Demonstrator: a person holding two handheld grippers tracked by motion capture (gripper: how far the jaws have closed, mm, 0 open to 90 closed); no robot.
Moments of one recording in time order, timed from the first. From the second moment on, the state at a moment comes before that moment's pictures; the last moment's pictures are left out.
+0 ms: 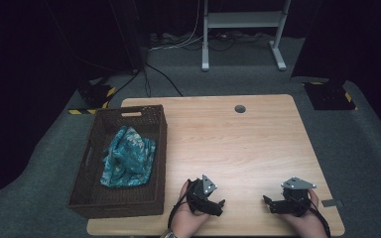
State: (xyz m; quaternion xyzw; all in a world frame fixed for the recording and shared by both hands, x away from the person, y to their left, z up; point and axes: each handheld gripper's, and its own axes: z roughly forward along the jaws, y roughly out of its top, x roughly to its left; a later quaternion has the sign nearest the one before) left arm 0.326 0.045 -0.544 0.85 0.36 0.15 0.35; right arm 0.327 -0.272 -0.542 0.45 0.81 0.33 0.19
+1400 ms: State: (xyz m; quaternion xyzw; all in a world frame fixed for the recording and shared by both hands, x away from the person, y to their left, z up) left arm 0.297 0.063 -0.490 0.81 0.30 0.21 0.46; right arm 0.329 -0.271 -0.542 0.45 0.81 0.33 0.19
